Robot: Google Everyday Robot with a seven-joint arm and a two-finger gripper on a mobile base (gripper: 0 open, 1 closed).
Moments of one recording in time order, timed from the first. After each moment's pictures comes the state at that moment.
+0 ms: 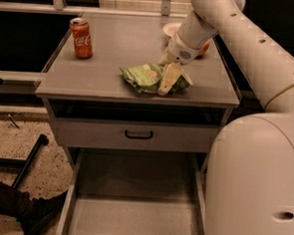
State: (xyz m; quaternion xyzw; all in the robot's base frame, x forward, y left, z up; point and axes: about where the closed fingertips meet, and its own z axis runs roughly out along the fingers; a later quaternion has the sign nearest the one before) arm 0.716 -0.057 0.832 -0.69 0.69 0.09 0.21
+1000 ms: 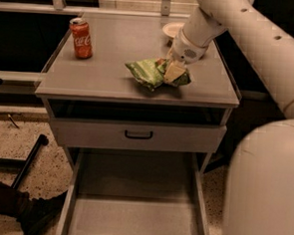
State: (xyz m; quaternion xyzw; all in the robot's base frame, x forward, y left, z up) arm 0.698 -0.067 0.852 -0.68 0.70 0.07 0.21
